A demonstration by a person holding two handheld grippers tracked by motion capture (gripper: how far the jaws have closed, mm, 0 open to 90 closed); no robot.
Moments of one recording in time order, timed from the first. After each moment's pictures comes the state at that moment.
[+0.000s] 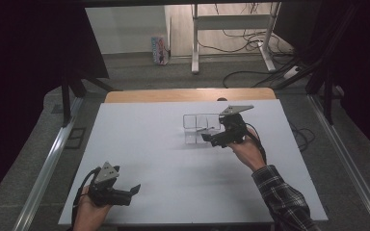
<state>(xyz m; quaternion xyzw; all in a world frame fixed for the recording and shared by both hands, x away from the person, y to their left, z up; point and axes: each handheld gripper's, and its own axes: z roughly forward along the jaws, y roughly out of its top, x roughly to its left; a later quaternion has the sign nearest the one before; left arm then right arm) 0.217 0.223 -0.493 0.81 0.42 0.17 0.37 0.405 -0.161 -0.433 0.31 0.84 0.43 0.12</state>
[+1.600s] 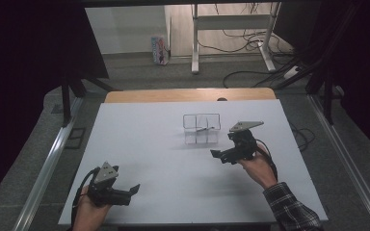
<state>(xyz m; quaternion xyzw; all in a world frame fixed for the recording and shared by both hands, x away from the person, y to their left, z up) 0.216 0.224 -0.493 0.81 0.43 0.17 0.37 0.368 -0.190 -0.454 0.33 0.84 0.41 0.10</state>
